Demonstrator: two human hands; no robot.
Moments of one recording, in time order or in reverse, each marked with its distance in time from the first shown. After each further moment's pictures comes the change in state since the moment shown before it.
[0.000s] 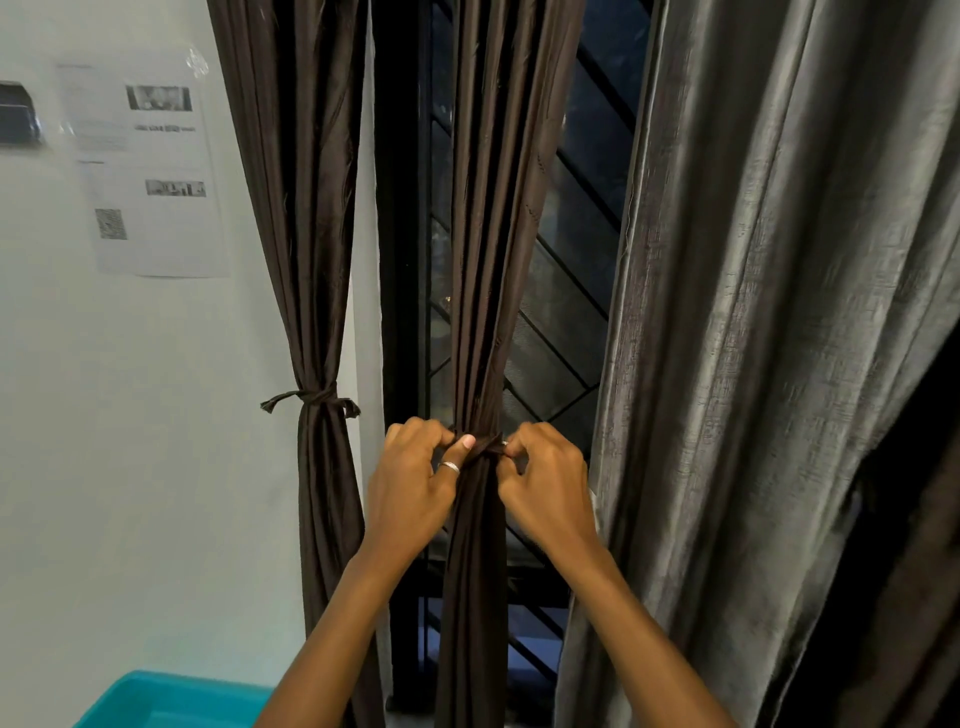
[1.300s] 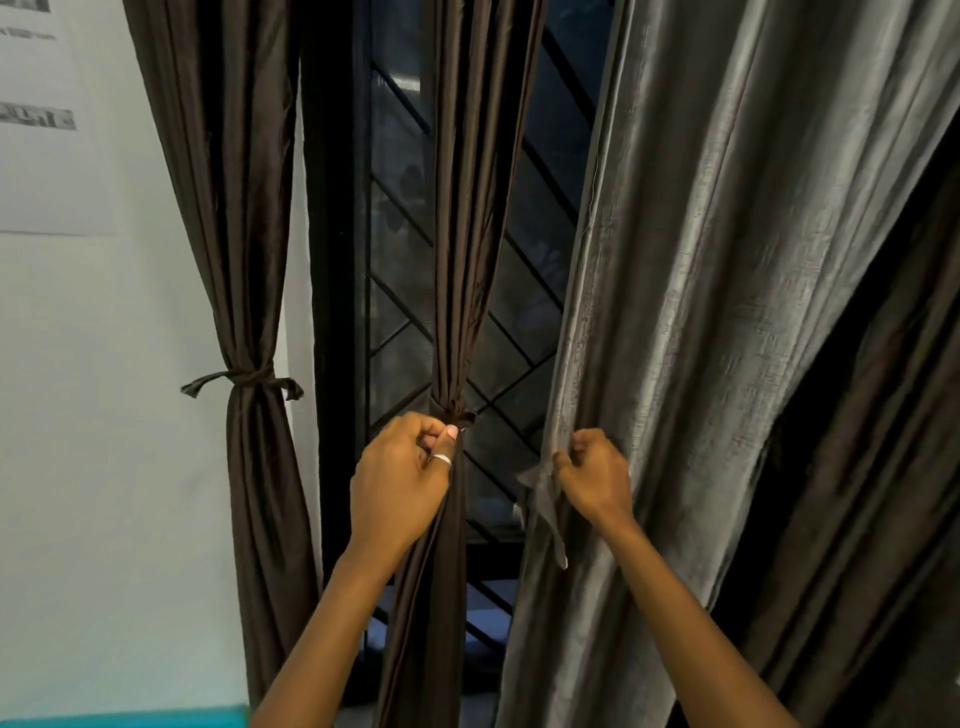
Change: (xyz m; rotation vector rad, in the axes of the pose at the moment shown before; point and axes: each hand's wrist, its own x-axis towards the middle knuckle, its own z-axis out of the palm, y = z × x) left_hand -0.005 -0.015 0.032 -0.149 -0.063 -0.120; right_hand -0.005 0.108 -0.031 -0.227 -0.045 0.558
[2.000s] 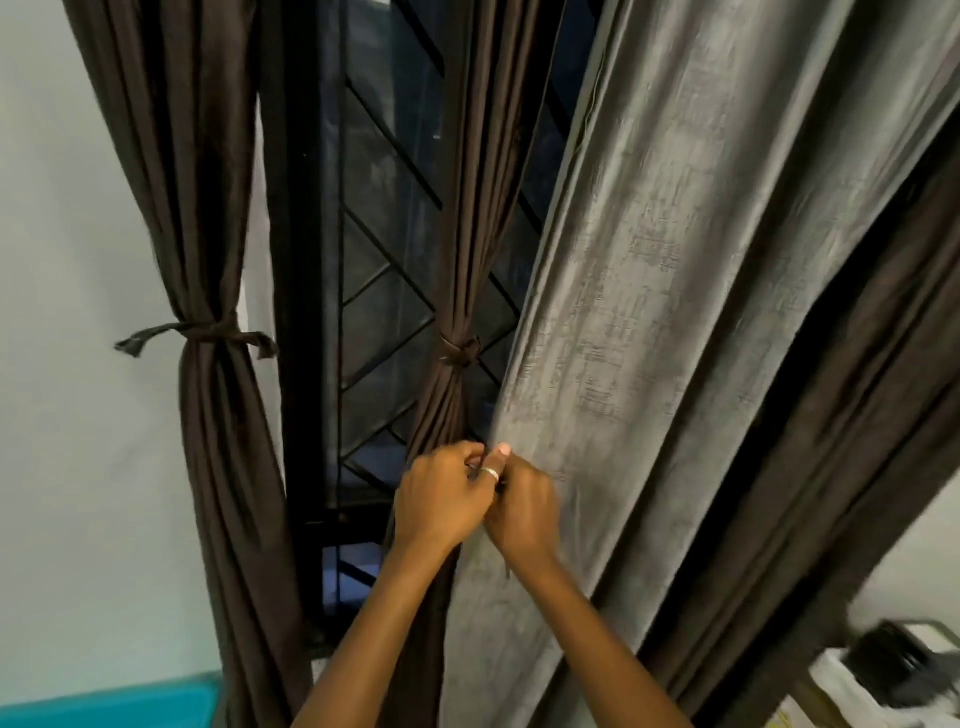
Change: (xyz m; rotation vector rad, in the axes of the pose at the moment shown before) left_hand -0.027 -0.031 0.054 0.087 -0.354 -0.128; right_hand -0.087 -0.028 0.088 -0.086 0.062 -0.141
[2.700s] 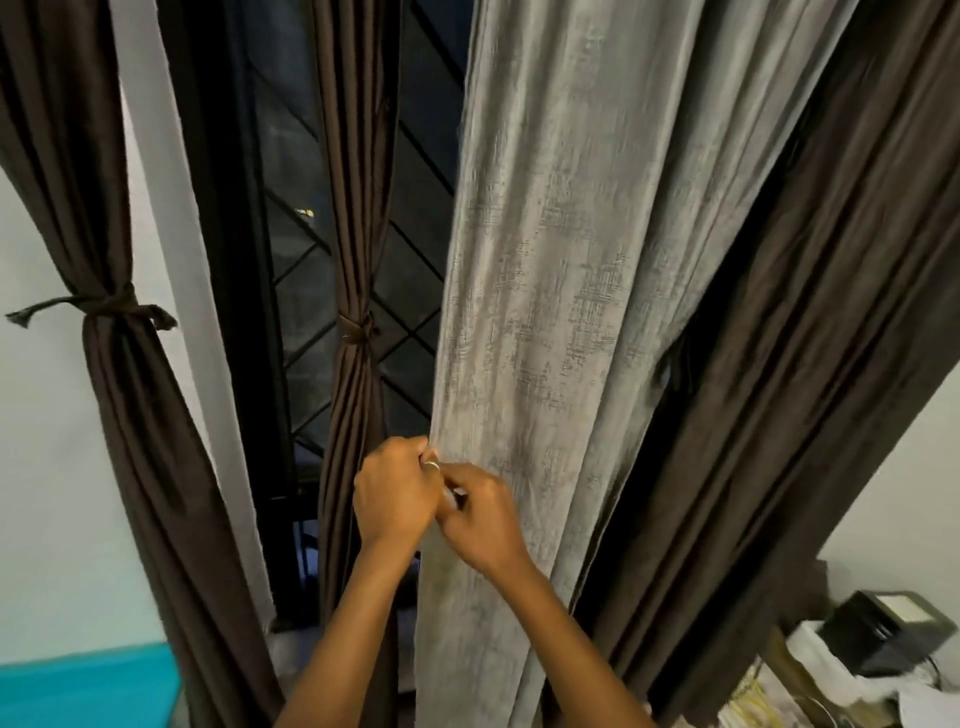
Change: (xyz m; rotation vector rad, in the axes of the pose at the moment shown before) left_hand -0.056 0.073 0.037 0.131 0.094 -0.162; right_hand -0.047 0.059 -0.070 0.391 -0.227 -0.189
